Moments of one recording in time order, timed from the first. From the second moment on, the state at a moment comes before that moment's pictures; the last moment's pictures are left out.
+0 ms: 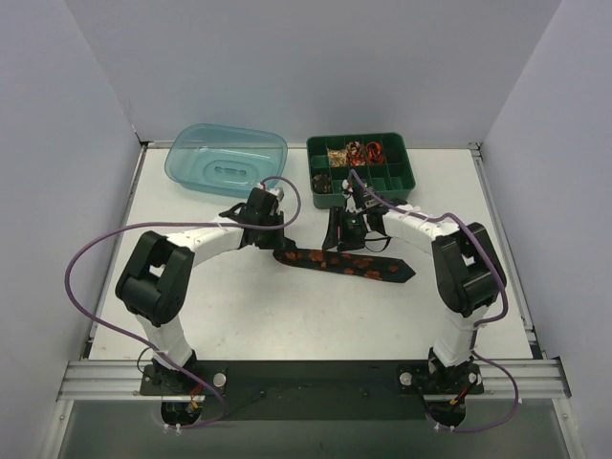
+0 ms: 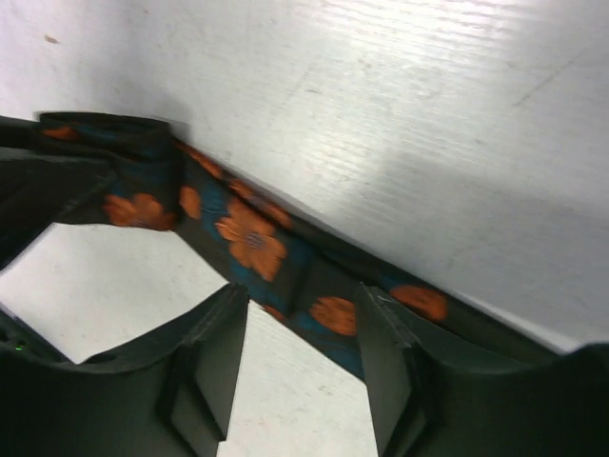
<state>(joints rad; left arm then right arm) -0.52 1.78 1.08 -0.22 0.08 -0.47 0.45 1.83 1.17 -0.35 -0.34 0.43</state>
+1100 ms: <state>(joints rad) -0.83 1.98 1.36 -0.91 -0.78 -0.47 0.35 1.74 1.07 -0.36 -0.26 0.45</state>
